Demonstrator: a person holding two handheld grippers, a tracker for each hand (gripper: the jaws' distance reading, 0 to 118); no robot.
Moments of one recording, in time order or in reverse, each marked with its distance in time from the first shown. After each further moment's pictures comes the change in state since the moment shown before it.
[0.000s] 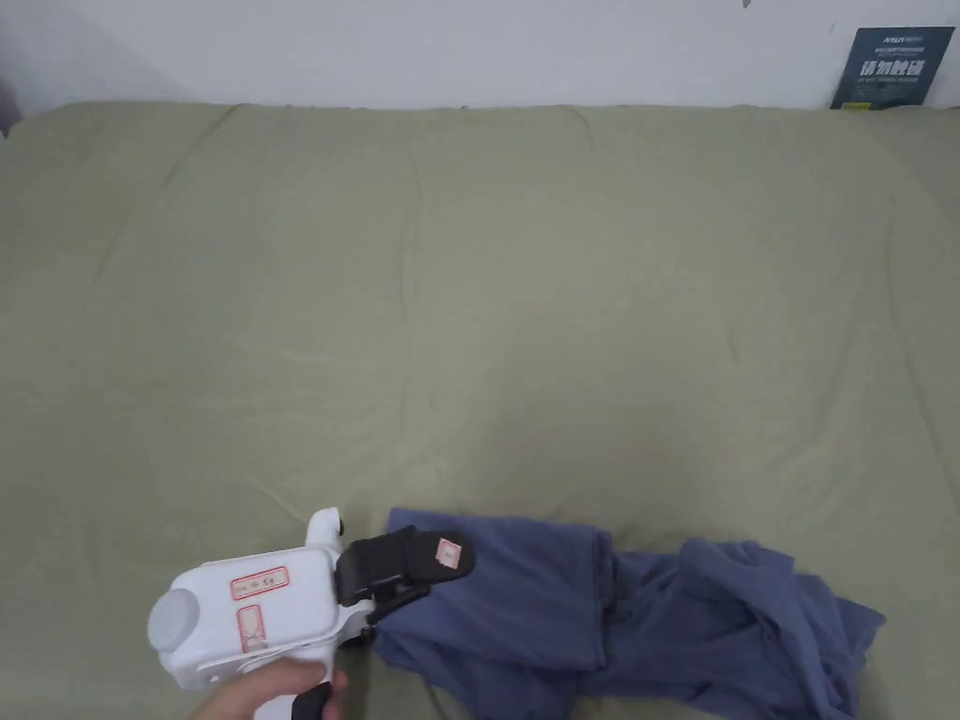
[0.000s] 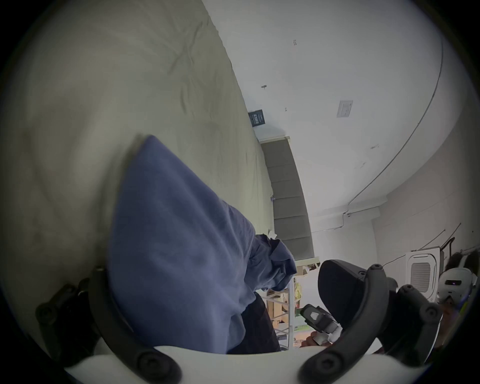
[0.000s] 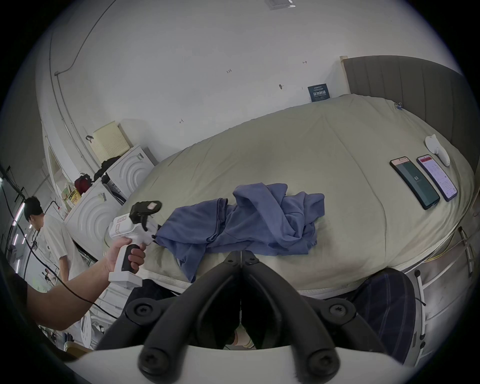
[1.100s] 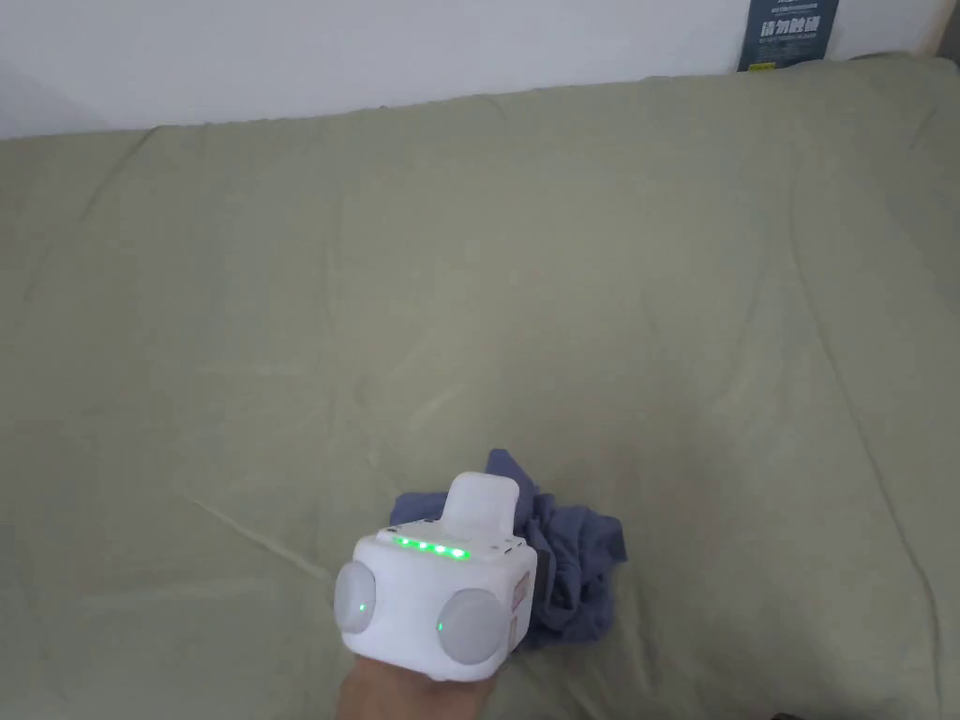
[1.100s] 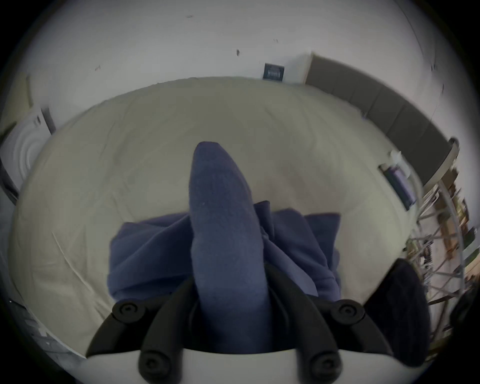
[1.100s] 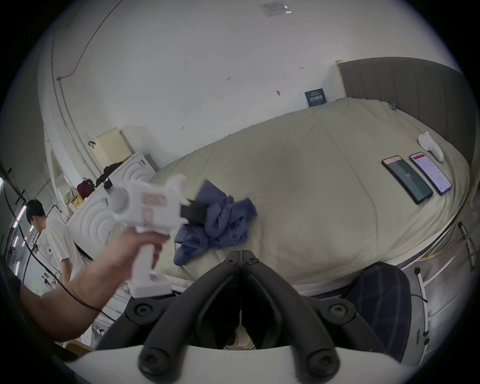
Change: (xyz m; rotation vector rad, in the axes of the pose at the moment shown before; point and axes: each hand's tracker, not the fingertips) left arm 0.122 -0.111 -0.170 -0.041 0.894 -0.765; right arm 0.011 -0.015 0.031 0.065 -0.007 -0.011
